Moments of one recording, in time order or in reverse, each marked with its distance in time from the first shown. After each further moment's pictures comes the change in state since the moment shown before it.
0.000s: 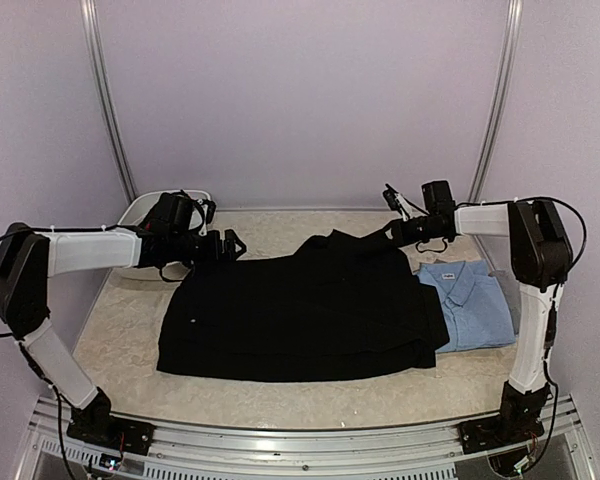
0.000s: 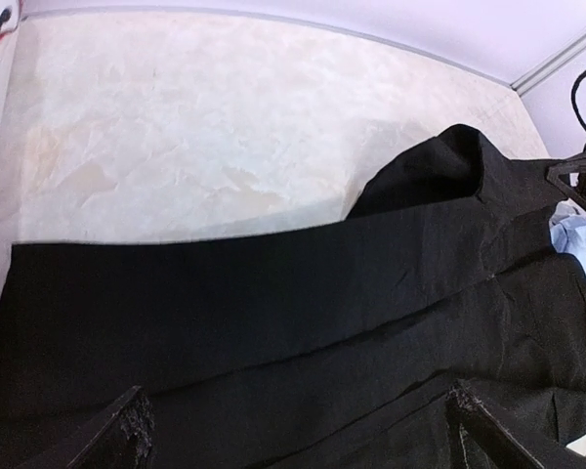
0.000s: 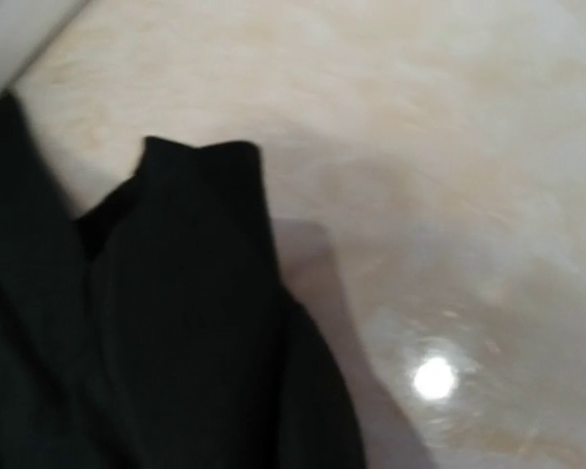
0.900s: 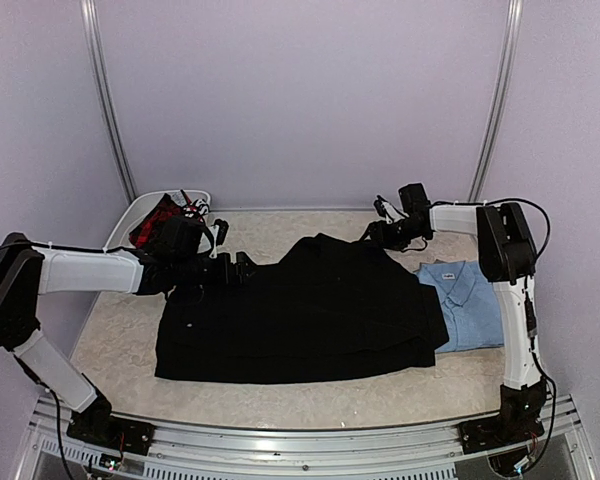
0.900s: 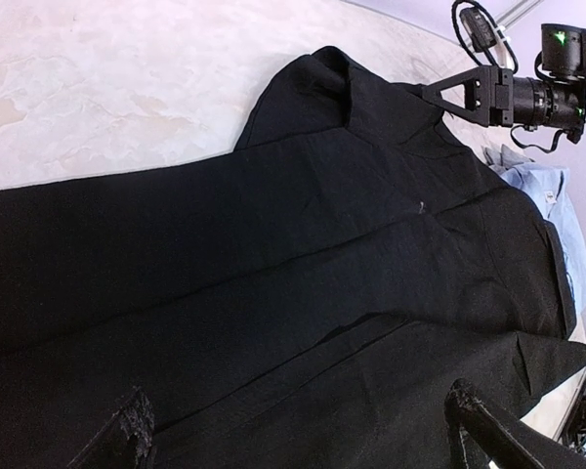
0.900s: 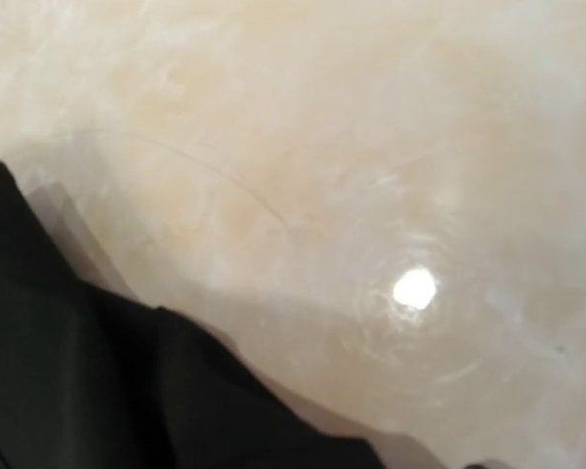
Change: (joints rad) left arm -0.130 -0.066 -0.155 0.124 0.014 -0.076; right arm 0.042 0.271 0.336 -0.175 0.227 0.224
